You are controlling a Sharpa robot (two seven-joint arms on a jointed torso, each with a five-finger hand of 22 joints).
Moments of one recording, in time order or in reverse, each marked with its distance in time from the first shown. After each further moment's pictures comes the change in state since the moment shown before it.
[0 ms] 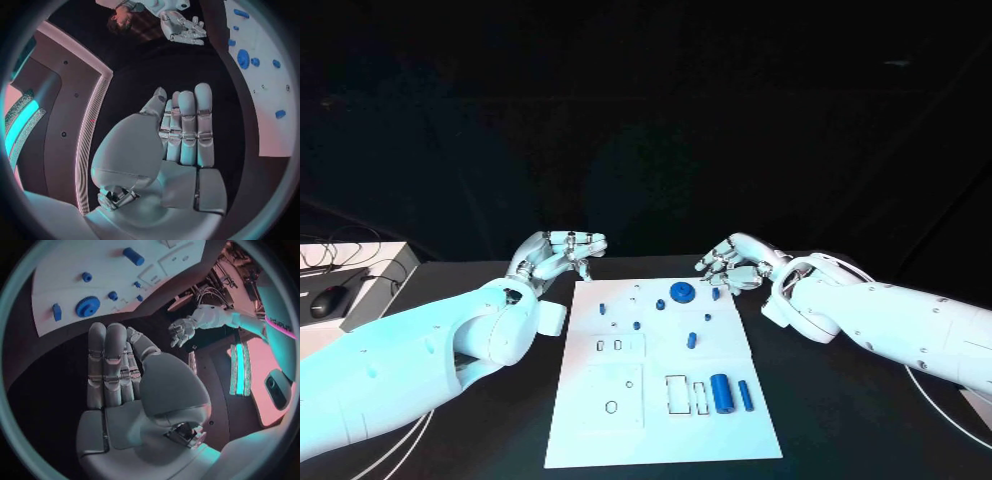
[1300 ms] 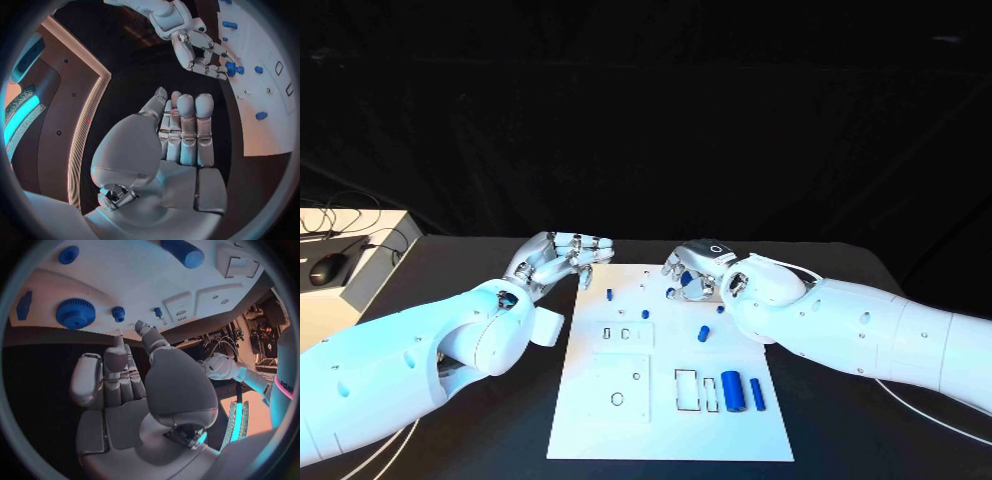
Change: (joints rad) left arm -0.010 -0.047 0.027 0.098 -0.093 0.032 -0.058; left_hand -0.037 0.007 0.023 -0.056 0.000 -0.013 0.005 0.004 0.002 -0.051 0.007 0.058 0.047 0.031 0.002 -0.033 0.127 0.030 -0.044 0.016 0.162 0.180; right arm -0.005 0.152 0.004 0.003 -0.537 -0.026 -0.304; right_hand -0.035 -0.136 -0.002 0.127 0.031 -0.061 -0.014 0.000 0.001 -0.102 0.030 0.007 0.008 -0.053 0.026 0.251 0.130 0.018 0.260 0.033 0.356 0.727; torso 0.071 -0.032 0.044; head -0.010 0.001
